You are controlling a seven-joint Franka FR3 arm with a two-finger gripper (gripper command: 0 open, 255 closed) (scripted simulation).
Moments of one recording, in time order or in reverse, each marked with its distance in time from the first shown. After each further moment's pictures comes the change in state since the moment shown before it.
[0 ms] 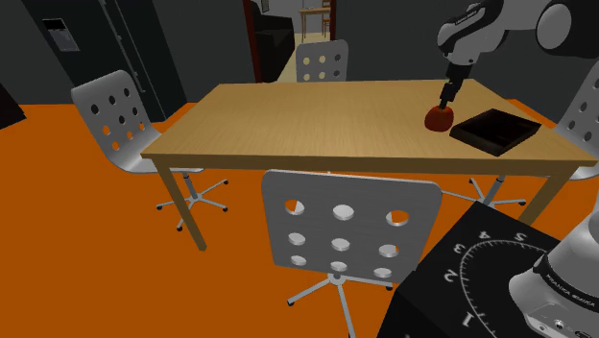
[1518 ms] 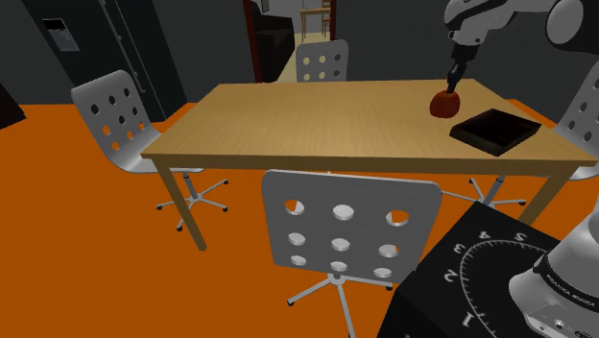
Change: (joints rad) arm 0.001 -0.040 -0.016 0.111 -0.032 -0.142 0.026
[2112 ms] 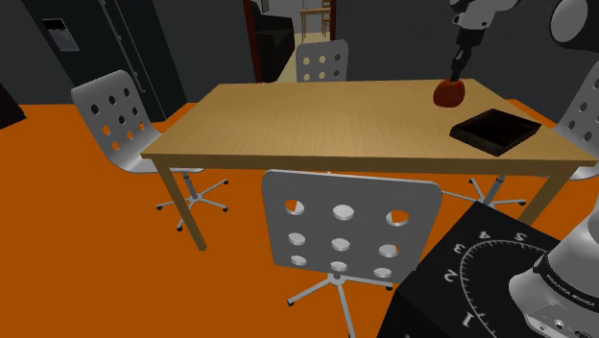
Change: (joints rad) arm -0.008 -0.013 -0.007 0.104 -0.012 -0.113 0.012
